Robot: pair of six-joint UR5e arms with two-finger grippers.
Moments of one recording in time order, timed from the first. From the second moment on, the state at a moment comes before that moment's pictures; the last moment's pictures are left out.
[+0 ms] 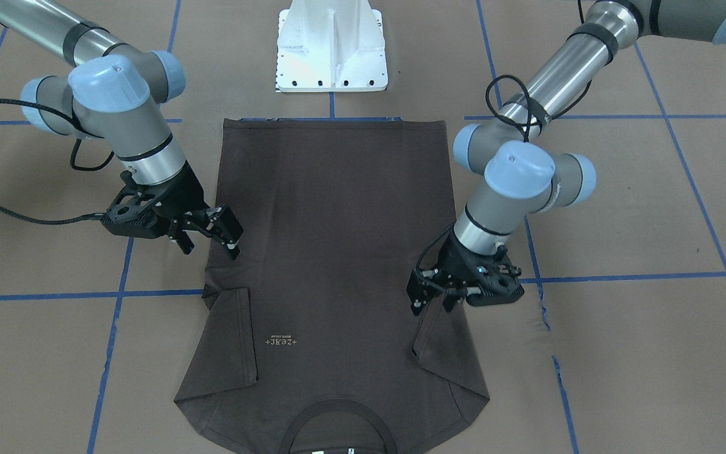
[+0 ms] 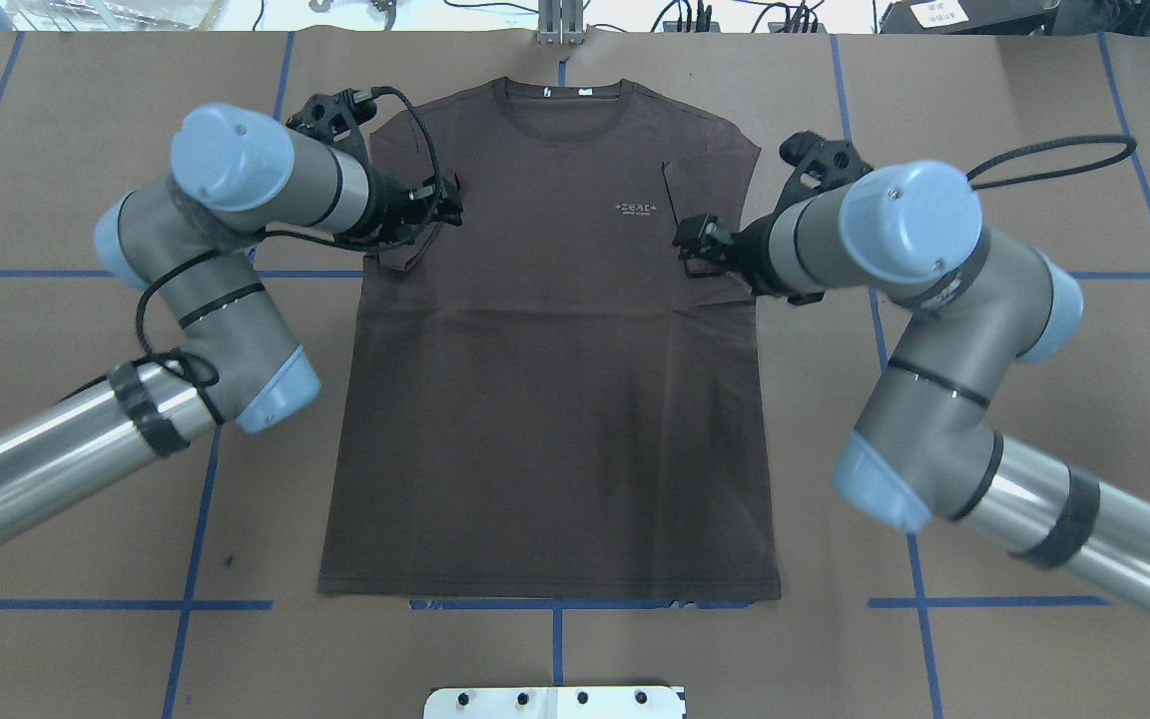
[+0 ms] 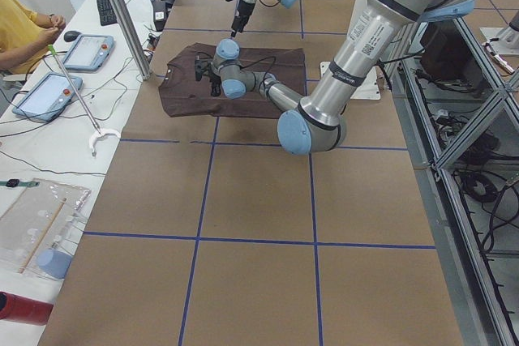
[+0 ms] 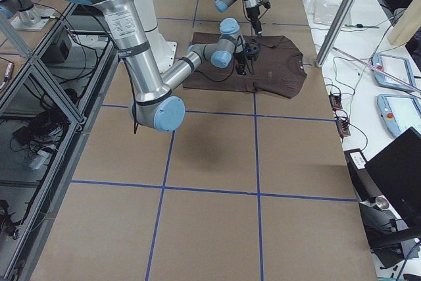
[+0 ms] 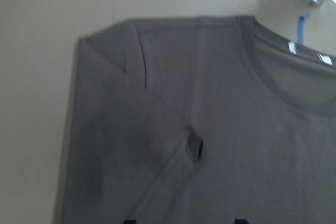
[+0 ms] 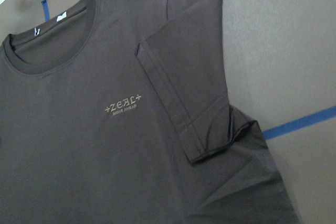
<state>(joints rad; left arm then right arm) -0.71 -2.18 -1.41 -2.30 -1.88 -1.47 0.62 -1.13 1.79 -1.20 1.72 1.60</state>
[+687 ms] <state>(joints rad) -0.58 -1.97 -1.76 -2.23 -1.86 -1.61 0.21 -1.36 2.16 -1.52 1.46 1.97</state>
